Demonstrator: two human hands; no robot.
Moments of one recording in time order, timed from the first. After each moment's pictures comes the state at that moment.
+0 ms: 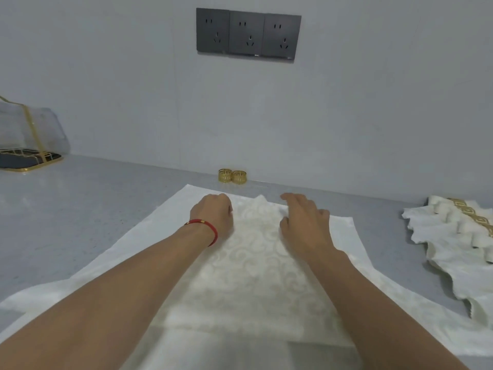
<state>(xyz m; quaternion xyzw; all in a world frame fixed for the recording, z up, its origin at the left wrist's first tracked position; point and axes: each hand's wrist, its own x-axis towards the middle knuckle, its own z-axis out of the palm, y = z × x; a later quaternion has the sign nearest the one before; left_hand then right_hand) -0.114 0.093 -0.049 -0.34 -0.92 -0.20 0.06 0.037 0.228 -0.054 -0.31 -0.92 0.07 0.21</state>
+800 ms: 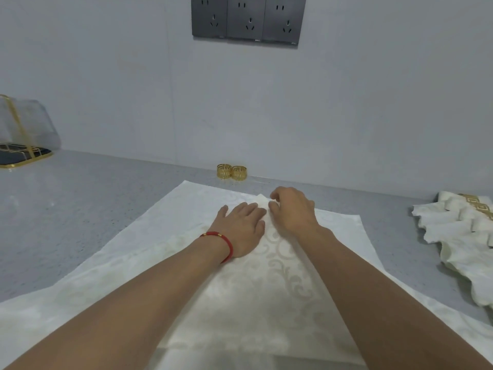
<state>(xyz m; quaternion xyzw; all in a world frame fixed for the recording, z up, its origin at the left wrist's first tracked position) -0.102 0.124 -0.088 -0.52 -0.84 -0.12 0.02 -0.019 0.251 -0.051 -0.32 -0.92 0.13 0.18</state>
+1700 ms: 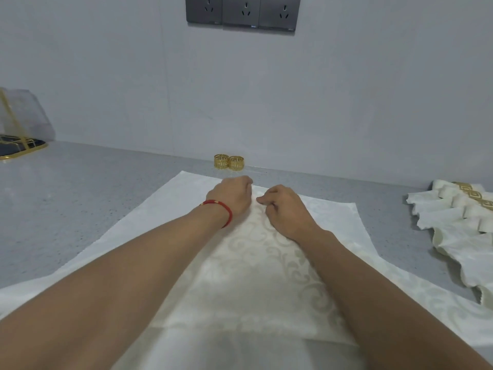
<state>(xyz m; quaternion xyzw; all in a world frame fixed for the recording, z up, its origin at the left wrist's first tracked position) -0.114 0.131 -0.045 -0.40 -0.88 -0.27 -0.05 -0.004 0.257 -0.084 -0.18 -0.94 0.20 0.22</state>
